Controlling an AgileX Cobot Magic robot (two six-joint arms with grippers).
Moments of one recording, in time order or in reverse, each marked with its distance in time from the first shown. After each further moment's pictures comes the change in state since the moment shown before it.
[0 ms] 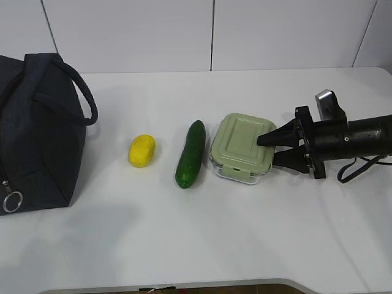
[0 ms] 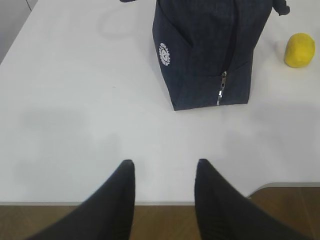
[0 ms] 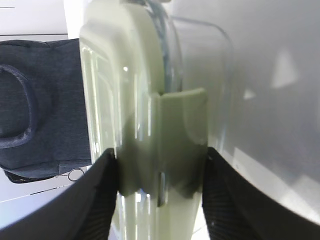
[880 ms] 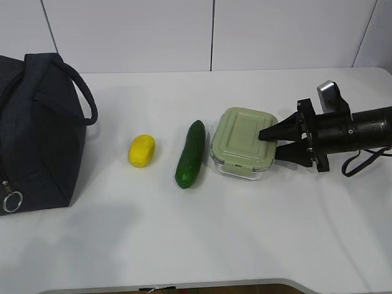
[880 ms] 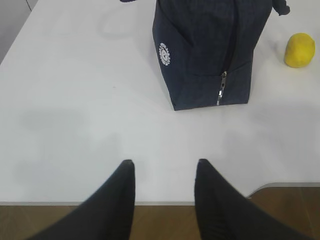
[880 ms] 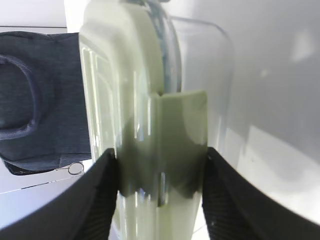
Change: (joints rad) left arm 0.000 0.000 0.000 0.000 0.000 0.000; right arm 0.000 -0.042 -0.006 -0.043 0.000 0.024
